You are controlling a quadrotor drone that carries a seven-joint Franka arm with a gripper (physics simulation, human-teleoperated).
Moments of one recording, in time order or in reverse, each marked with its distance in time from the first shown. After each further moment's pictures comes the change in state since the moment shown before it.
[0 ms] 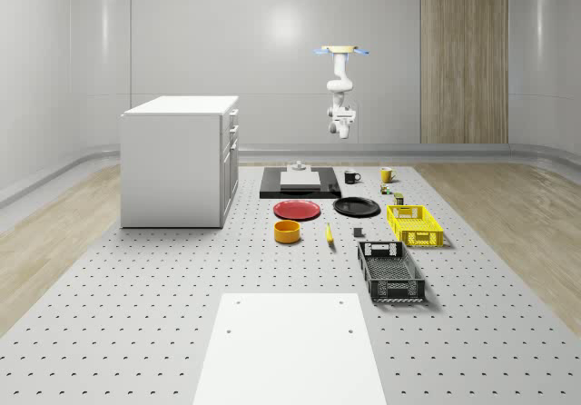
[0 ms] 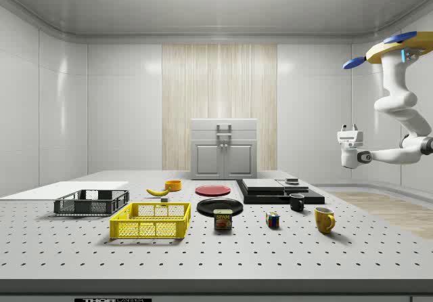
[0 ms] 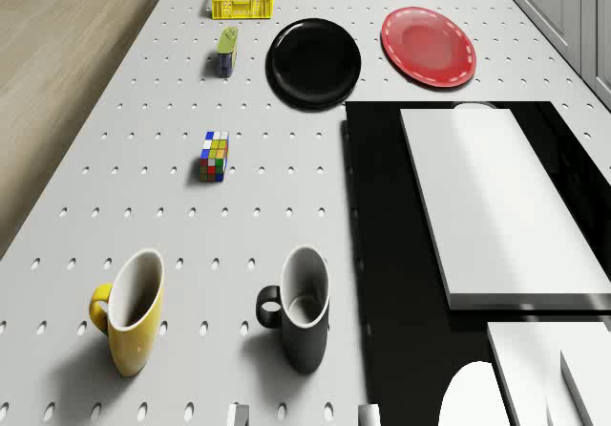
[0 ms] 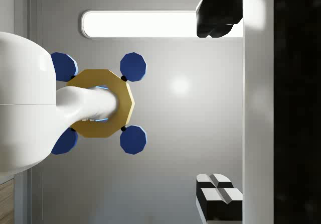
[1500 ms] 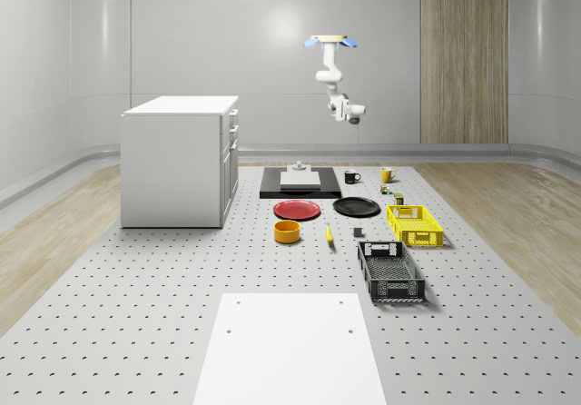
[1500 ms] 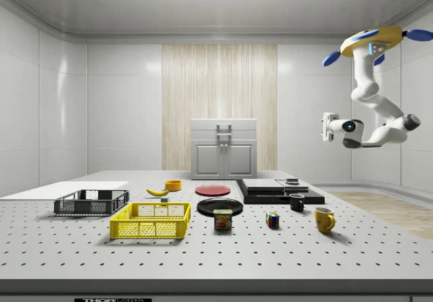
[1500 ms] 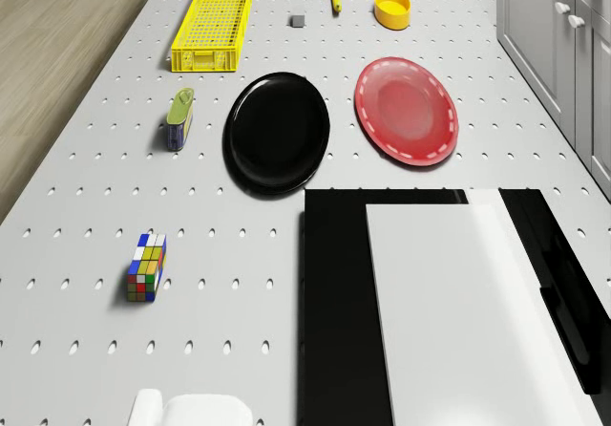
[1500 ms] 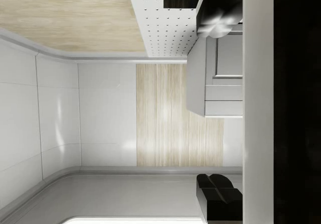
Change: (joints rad) arm 0.303 -0.017 -0.710 -0.065 1.010 -0.131 -0.157
